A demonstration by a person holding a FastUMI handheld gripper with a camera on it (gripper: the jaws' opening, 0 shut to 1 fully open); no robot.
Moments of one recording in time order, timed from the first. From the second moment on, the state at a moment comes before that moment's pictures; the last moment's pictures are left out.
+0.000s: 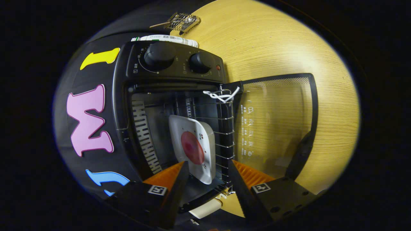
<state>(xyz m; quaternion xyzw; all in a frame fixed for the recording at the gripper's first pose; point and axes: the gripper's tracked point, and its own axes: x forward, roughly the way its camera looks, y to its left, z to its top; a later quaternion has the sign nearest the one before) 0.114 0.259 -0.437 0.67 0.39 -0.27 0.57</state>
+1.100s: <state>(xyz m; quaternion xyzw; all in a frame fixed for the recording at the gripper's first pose) -0.027 0.242 -0.338 0.21 0.52 0.05 0.83</state>
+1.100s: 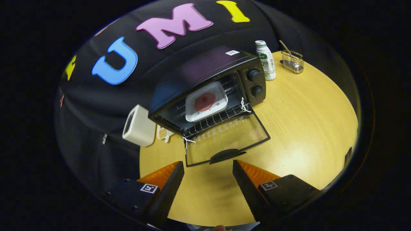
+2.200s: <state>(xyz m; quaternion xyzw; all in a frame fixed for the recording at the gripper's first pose) -0.026 0.247 -0.498 0.02 0.56 0.01 0.83</state>
